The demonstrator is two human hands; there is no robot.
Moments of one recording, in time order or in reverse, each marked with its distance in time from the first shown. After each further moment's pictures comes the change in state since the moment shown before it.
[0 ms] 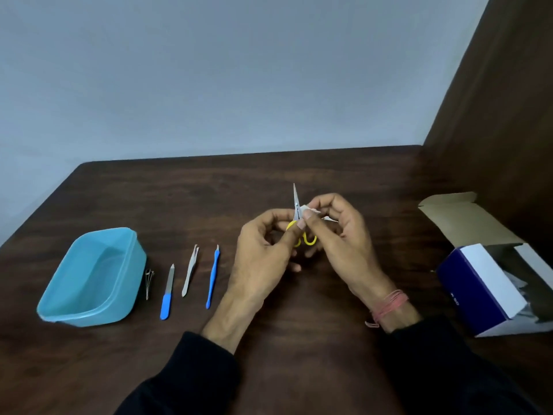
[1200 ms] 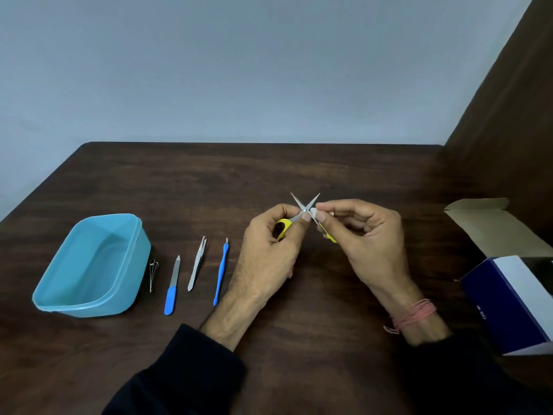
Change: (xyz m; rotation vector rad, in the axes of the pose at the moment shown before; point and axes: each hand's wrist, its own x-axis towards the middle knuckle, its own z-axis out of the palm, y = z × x) left_hand 0.003 -0.004 -0.014 0.109 0.007 0.044; right_hand 0.001 -0.005 0.000 -0.084 0.054 -0.098
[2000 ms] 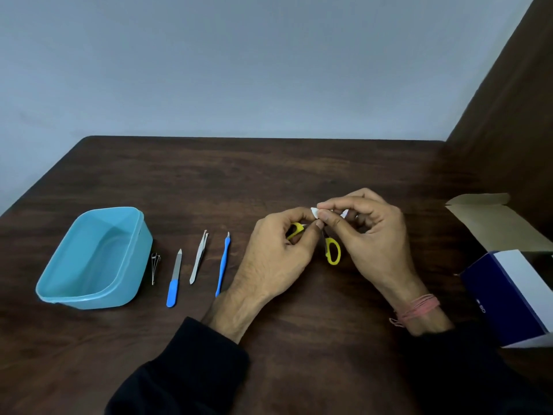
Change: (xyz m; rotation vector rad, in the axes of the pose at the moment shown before) left_hand -0.002 -0.002 -0.001 0.248 -0.097 0.151; right_hand 0.001 0.008 -0.013 -0.284 -0.027 -0.115
